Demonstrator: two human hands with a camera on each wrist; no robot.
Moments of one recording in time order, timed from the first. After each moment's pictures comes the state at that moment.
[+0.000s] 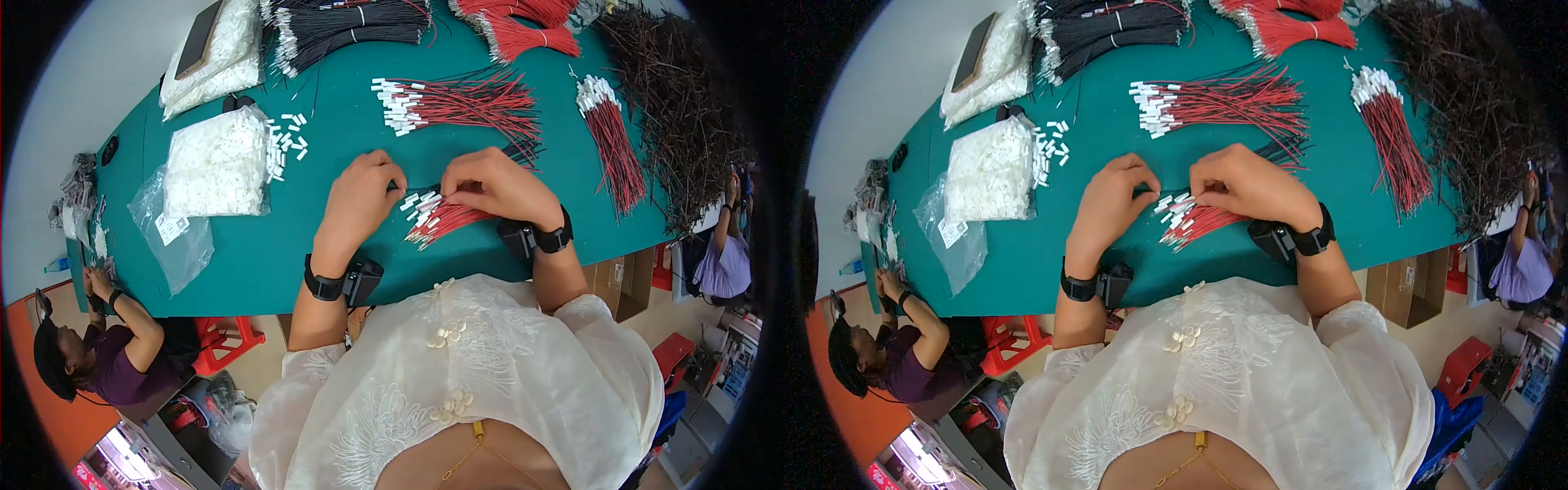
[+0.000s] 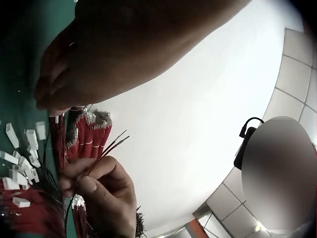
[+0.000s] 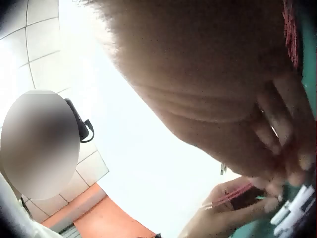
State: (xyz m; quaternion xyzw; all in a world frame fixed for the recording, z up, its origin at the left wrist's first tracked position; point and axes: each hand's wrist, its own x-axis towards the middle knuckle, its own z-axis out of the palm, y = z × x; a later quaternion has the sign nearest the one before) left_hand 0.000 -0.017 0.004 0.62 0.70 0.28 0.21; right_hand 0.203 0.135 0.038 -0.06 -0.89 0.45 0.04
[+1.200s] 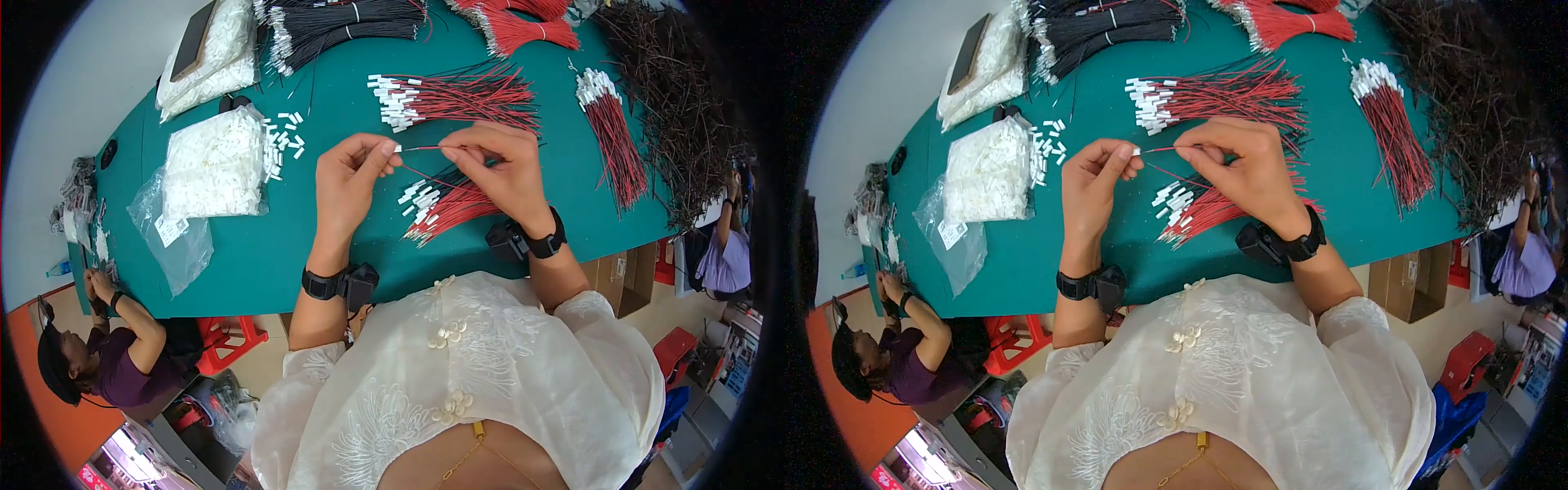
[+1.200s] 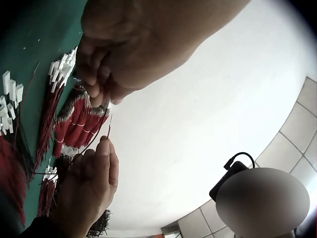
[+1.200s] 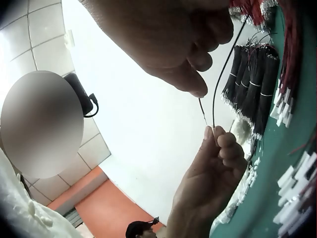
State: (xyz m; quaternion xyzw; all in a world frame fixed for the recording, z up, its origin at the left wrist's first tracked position) left_hand 0.003 -0.010 0.008 0.36 0.57 0.62 0.39; right_hand 0.190 0.113 0.042 -0.20 -0.81 0.42 0.37
